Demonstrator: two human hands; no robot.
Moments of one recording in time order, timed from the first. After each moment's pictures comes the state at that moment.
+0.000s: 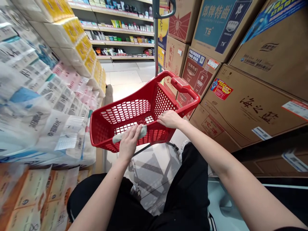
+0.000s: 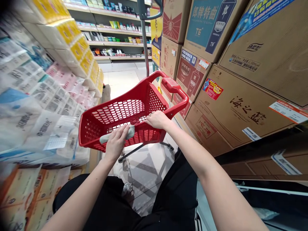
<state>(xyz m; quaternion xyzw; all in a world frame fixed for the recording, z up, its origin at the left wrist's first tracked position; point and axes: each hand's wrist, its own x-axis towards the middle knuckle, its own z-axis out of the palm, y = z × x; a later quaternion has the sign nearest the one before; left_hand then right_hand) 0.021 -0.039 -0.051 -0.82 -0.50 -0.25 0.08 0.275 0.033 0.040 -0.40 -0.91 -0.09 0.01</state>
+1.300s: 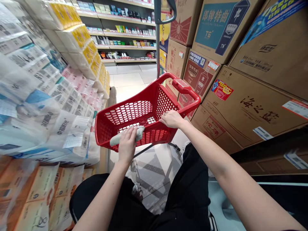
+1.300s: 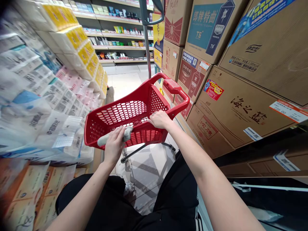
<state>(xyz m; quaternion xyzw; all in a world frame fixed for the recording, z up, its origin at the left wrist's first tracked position) 0.008 -0.054 -0.049 -0.79 -0.54 -0.29 0.05 0.276 0.026 0.045 -0.44 -0.90 -0.09 0.00</state>
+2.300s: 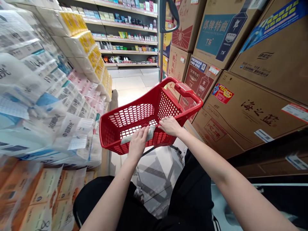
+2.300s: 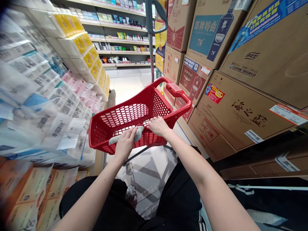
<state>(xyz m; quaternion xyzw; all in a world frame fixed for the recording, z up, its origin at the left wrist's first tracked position) 0.030 -0.044 -0.041 -0.82 -0.52 -0.23 0.09 0.242 0.013 0.018 -0.44 -0.89 -0.13 0.05</state>
